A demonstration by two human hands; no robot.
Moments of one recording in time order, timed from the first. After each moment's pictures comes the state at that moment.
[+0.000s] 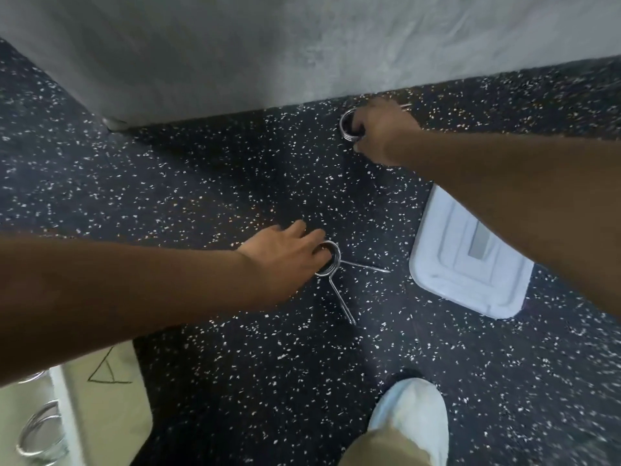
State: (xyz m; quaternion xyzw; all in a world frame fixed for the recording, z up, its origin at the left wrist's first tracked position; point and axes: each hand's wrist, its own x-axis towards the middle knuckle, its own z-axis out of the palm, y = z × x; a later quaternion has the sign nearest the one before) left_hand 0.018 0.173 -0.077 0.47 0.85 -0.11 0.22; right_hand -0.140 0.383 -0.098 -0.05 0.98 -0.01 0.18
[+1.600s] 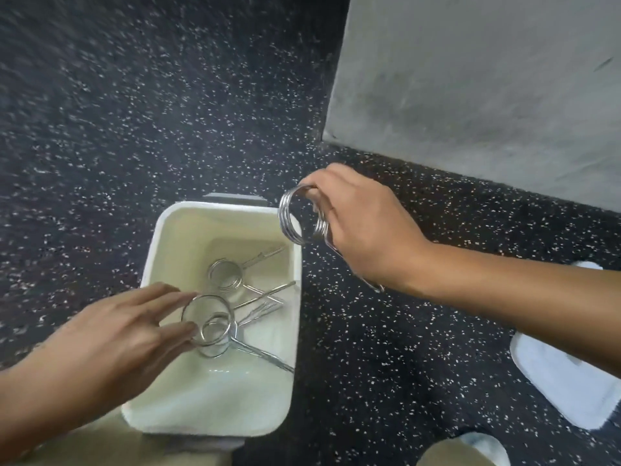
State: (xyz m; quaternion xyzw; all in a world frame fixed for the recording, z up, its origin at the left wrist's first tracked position) left_hand 0.245 -0.175 0.009 0.12 0.97 0.03 0.20; right_hand 0.024 0.078 0.059 -0.39 0.88 -0.25 0.10
